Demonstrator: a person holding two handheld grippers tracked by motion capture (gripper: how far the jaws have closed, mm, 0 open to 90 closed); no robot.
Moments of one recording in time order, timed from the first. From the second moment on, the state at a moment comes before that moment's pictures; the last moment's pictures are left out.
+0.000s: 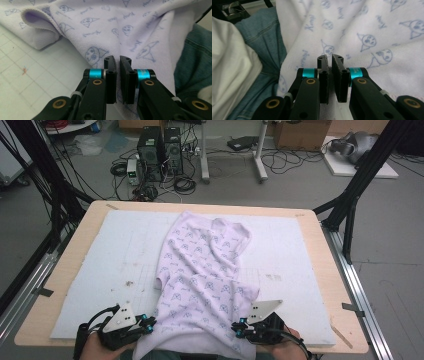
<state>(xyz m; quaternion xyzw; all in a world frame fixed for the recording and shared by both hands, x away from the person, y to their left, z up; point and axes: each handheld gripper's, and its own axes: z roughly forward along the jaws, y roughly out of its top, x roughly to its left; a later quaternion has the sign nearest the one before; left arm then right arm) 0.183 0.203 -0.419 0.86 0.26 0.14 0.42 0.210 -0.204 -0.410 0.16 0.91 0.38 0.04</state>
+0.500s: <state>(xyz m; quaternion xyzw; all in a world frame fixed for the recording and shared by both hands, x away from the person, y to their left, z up) 0.213 0.200 -0.411 0.84 0.26 0.11 0.47 0.235 -0.208 -0.403 0.19 0.89 0.40 0.05</state>
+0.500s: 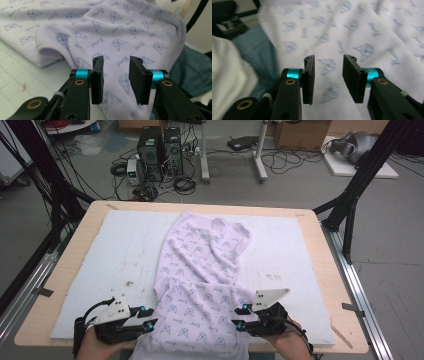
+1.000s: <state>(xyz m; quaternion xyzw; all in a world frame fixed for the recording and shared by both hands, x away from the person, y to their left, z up) 0.234 0.180 -0.440 0.87 0.25 0.12 0.41 0.250 -0.203 -0.439 0.20 0.90 0.38 0.03</state>
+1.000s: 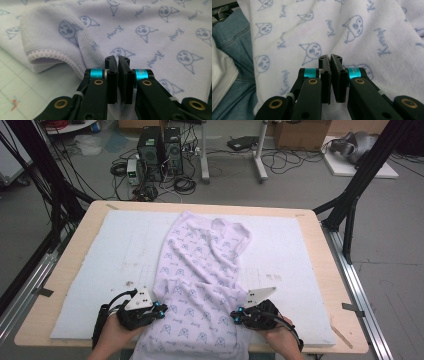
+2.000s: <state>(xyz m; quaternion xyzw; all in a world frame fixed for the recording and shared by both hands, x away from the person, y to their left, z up) 0.223 0.192 -0.448 0.86 0.27 0.13 0.41 0.227 -0.206 -0.431 0.17 0.92 0.35 0.05</state>
